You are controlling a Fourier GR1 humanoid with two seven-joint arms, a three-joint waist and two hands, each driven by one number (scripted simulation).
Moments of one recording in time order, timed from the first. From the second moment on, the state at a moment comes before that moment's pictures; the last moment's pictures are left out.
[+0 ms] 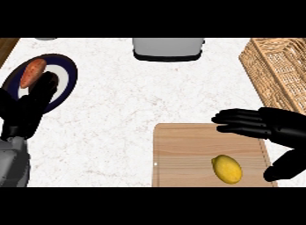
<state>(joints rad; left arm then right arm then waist) -0.22 0.40 -0.01 -1.37 0.23 0.07 0.20 -0.31 -0.74 0.33 -1.66 0.26 0.60 -0.57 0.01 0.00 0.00</state>
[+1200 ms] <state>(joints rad) -0.18 0.35 0.05 -1.39 0.16 0.02 0.19 -0.34 -0.61 0.50 -1.38 0.60 0.44 -0.75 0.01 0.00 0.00</state>
